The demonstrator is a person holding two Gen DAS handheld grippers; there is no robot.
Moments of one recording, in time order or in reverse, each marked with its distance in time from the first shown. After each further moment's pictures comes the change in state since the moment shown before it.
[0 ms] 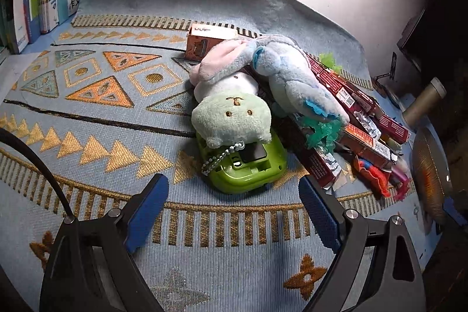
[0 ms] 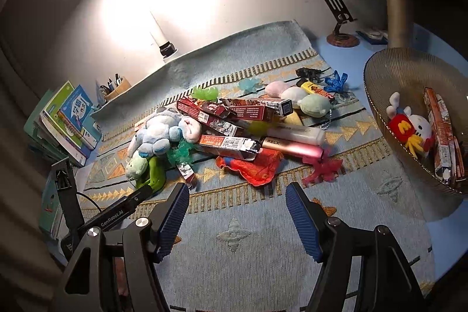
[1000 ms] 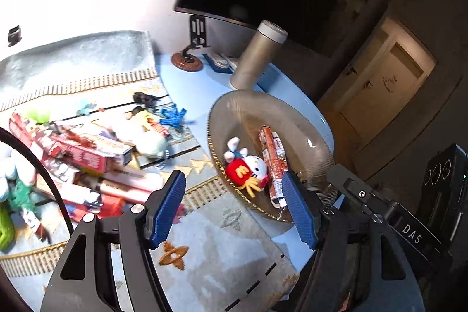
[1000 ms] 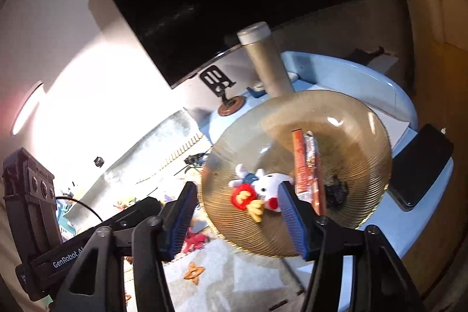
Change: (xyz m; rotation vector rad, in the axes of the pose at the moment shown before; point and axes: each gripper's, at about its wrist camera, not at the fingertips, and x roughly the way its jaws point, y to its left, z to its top) left arm -0.041 -0.267 0.012 0.326 0.098 -0.535; right arm -0.111 -0.157 0.023 0.283 -0.303 -0.159
